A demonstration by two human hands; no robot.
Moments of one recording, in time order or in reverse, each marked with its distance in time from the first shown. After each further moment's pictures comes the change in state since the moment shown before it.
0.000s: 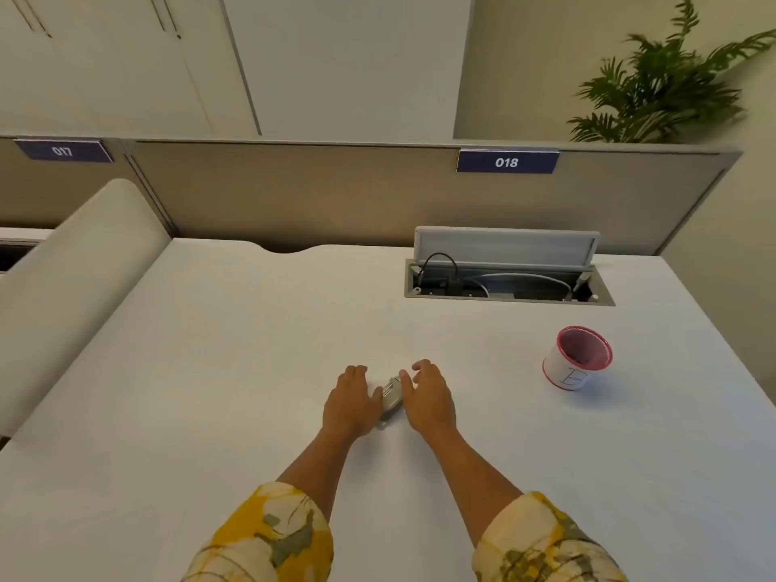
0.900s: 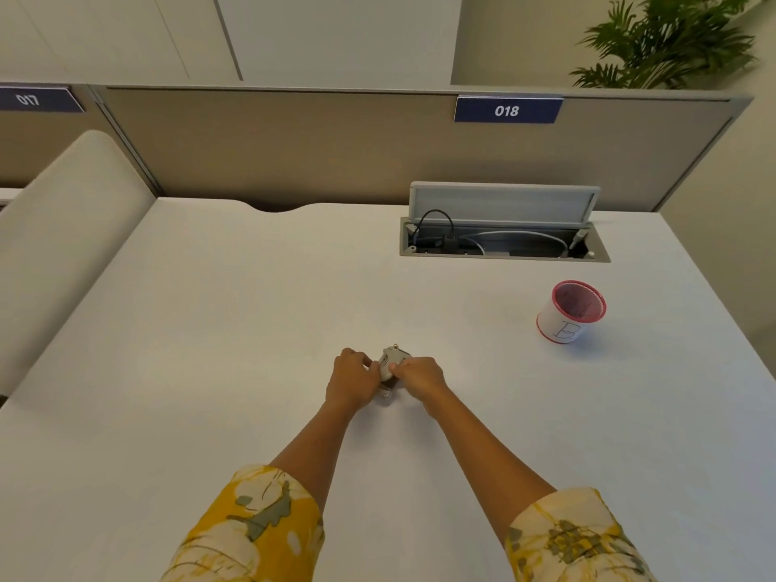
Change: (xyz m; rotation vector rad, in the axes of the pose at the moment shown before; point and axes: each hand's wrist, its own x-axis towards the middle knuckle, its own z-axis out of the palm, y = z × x) left_hand -0.015 -0.013 0.026 -0.224 0.000 -0.065; right_hand -0.021 0.013 -0.005 0.247 -0.319 0.310
